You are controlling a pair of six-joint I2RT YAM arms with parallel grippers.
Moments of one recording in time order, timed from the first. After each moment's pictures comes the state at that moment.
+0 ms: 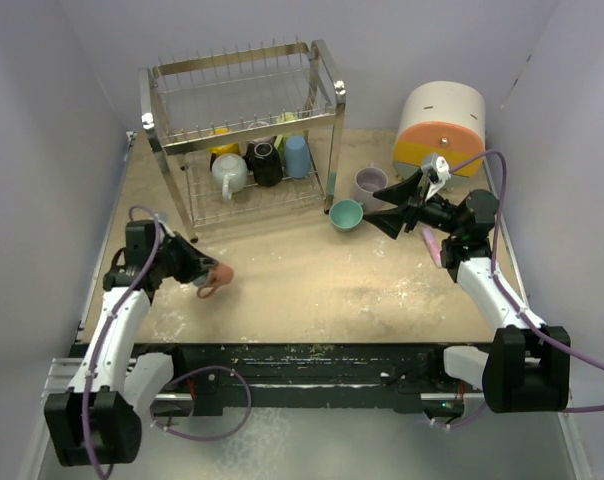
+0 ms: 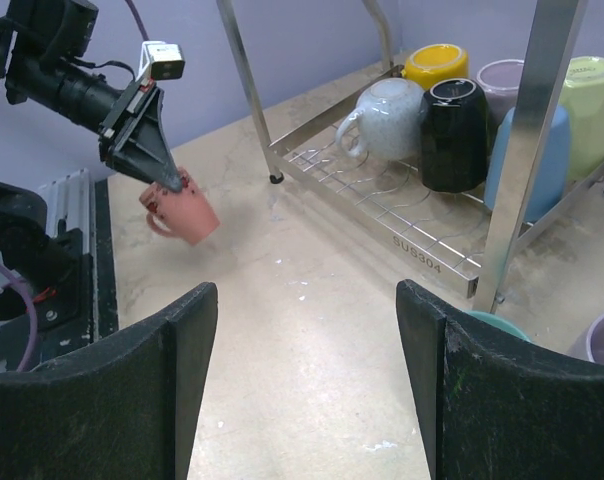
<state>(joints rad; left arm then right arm) 0.13 0.90 0.64 -0.59 0.41 -0.77 0.01 1.18 0.68 0.69 -1.12 0.38</state>
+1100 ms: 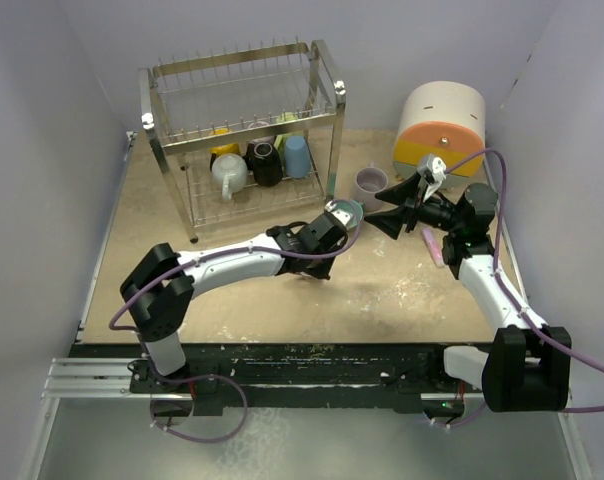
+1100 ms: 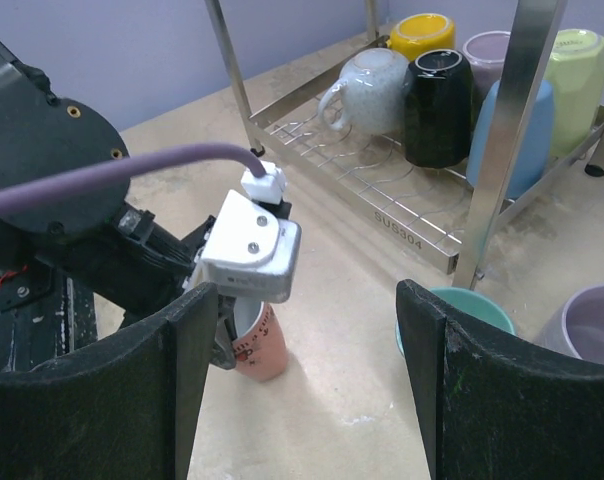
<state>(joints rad) -0.98 1.74 1.28 -0.47 -0.16 -0.45 0.00 1.18 0.71 0.52 -1.13 0.22</state>
